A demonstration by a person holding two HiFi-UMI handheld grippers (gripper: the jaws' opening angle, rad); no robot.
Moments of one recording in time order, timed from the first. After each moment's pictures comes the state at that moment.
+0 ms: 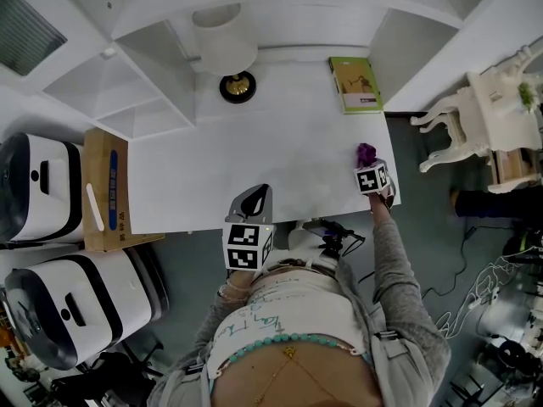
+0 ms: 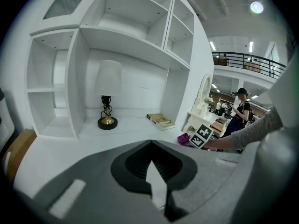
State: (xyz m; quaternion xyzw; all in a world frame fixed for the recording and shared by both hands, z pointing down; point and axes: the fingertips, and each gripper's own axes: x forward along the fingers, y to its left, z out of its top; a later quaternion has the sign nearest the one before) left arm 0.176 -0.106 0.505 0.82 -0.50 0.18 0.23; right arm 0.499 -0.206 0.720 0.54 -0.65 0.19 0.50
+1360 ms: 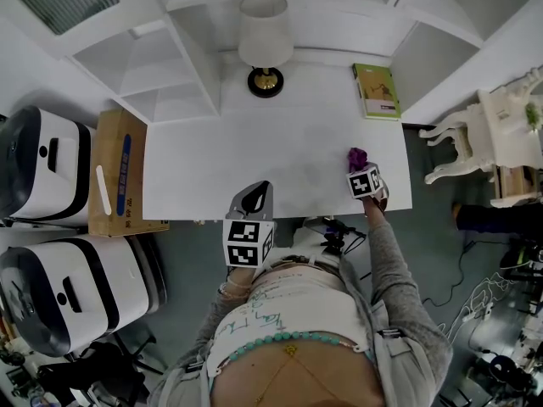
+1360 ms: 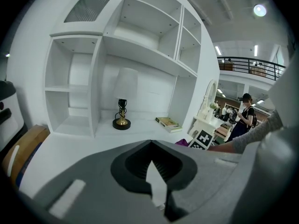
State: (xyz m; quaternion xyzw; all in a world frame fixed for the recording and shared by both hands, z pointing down) left arm 0.107 -0.085 0.494 0.80 -0.53 0.15 0.23; right arm 0.395 -0.192 0.717 0.49 -0.69 0.17 0.51
